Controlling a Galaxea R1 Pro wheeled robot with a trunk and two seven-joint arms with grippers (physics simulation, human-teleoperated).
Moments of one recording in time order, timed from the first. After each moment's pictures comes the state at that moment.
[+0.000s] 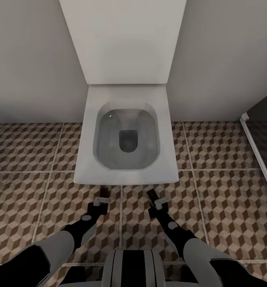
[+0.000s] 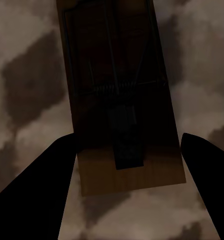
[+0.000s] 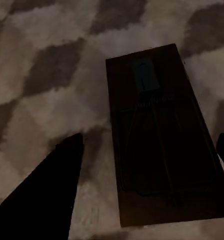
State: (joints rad) left arm -0.86 -0.04 -0.80 -0.14 0.64 -0.23 0.12; right arm -0.81 0.14 -0.04 -0.14 0.36 -0.40 0.00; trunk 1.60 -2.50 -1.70
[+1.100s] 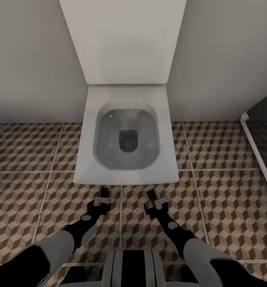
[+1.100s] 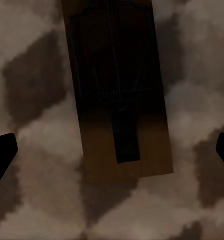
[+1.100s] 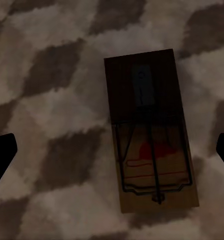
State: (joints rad) left arm -0.86 -0.04 -0.80 -0.14 0.64 -0.23 0.12; right arm -0.81 0.14 -0.04 -0.14 0.36 -0.40 0.00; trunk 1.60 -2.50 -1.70
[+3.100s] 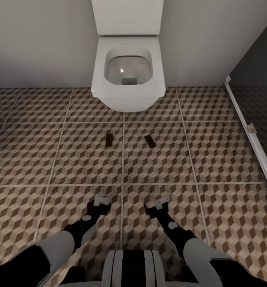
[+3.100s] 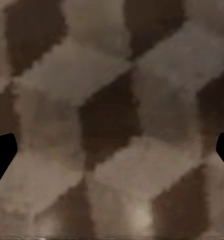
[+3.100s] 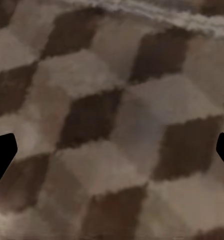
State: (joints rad) left arm -0.86 -0.04 -0.80 -0.14 0.64 -0.23 0.12; right arm -0.81 0.14 -0.04 -0.14 0.36 -0.40 0.00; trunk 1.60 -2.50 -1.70
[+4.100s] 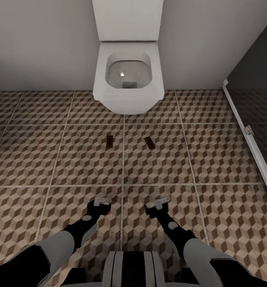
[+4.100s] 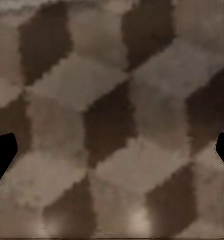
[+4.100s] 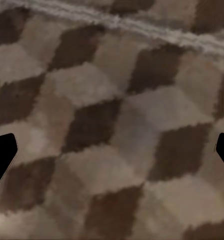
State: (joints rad) left arm -0.86 -0.04 -0.80 -0.14 0.64 -0.23 0.12; right arm -0.81 0.14 -0.04 -0.14 0.36 -0.40 0.00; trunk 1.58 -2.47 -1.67
